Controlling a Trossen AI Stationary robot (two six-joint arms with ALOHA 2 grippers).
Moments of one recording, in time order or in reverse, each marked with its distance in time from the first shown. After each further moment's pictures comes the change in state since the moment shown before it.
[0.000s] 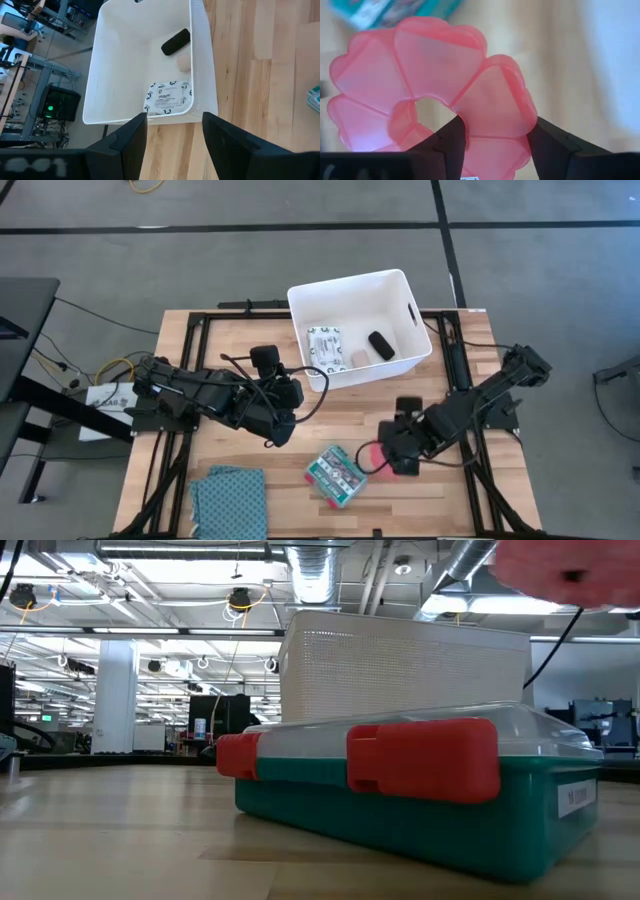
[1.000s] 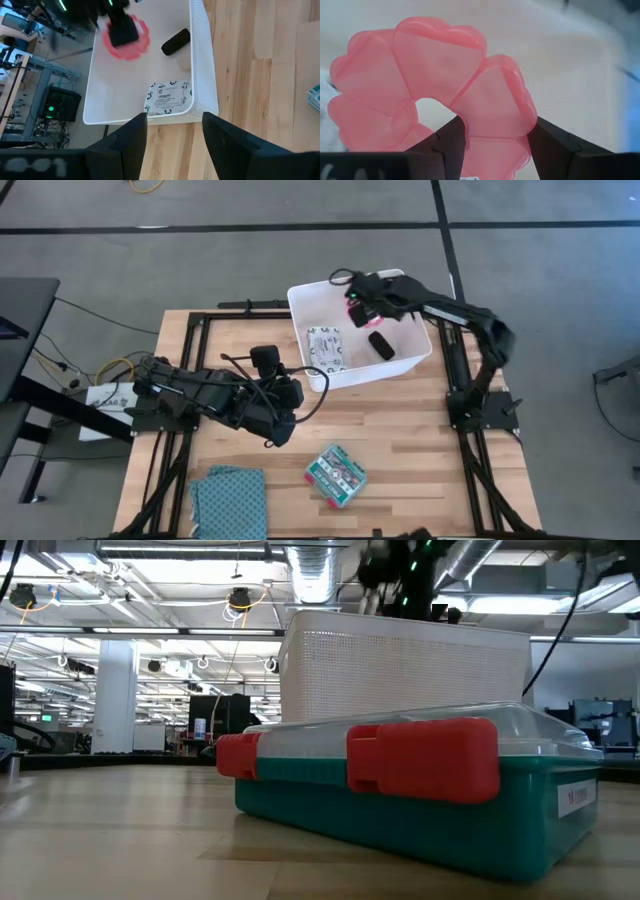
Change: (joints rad) left arm 0.000 0.000 0.000 0.000 0.000 0.006; right arm -1.022 0.227 0.305 0.117 0.362 -0.133
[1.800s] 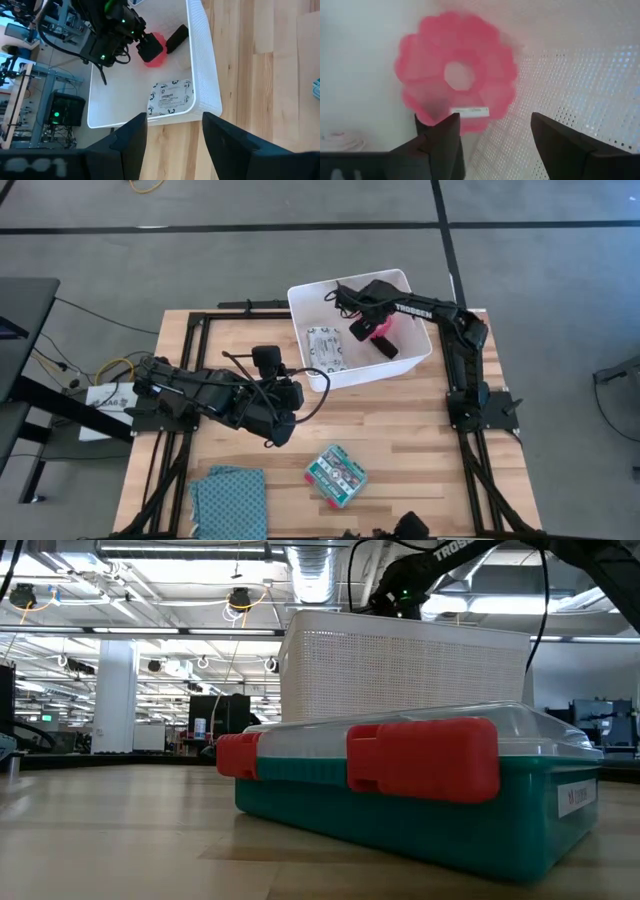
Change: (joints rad) left arm 0.000 0.000 0.000 0.000 0.000 0.058; right arm -0.068 0.216 0.001 -0.100 -0.072 -0.126
